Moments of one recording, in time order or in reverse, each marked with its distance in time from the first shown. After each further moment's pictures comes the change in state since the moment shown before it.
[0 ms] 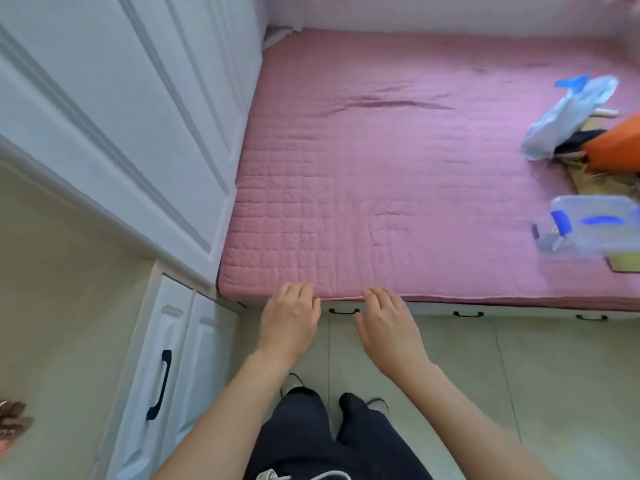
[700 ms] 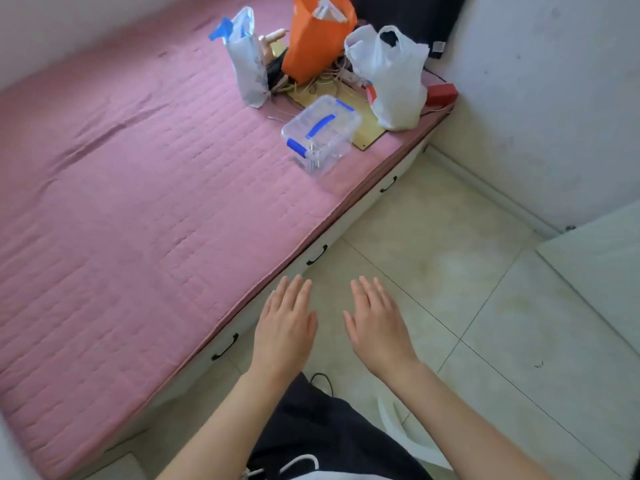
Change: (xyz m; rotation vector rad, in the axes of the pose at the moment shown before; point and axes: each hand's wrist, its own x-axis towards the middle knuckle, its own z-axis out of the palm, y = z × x) left_hand -0.013 0.345 0.115 0.088 -0.345 0.772; right_hand -0.216 0.264 0.001 0.284 0.148 0.801
